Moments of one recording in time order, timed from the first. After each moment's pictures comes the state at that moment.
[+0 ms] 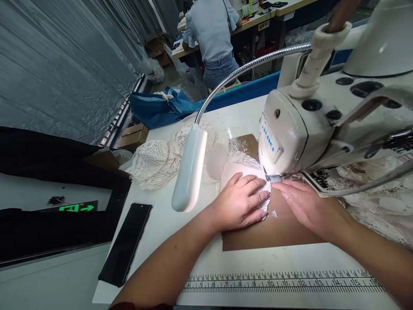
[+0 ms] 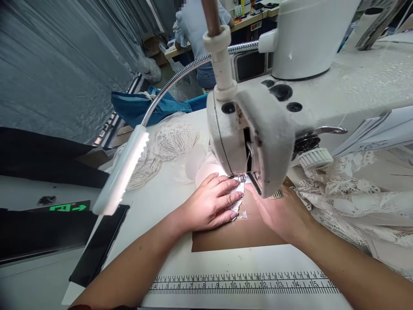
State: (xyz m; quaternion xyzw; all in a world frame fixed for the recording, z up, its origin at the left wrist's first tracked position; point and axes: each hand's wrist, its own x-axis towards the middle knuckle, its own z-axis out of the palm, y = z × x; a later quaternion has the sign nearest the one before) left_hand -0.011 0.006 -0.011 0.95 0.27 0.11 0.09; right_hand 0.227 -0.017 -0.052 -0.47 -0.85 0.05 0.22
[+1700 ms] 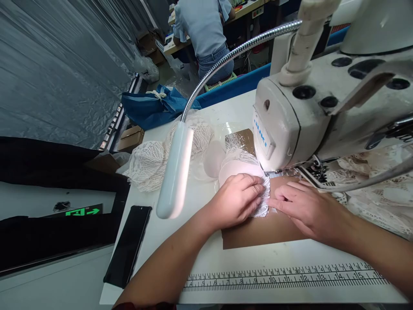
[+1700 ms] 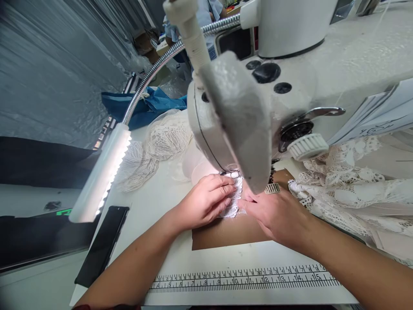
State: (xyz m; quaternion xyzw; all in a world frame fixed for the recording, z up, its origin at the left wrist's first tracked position) left_hand -0.009 0.006 -0.005 0.92 0.31 0.15 0.21; right_hand 0.229 -0.026 -0.033 -0.34 -0.91 0.12 0.20
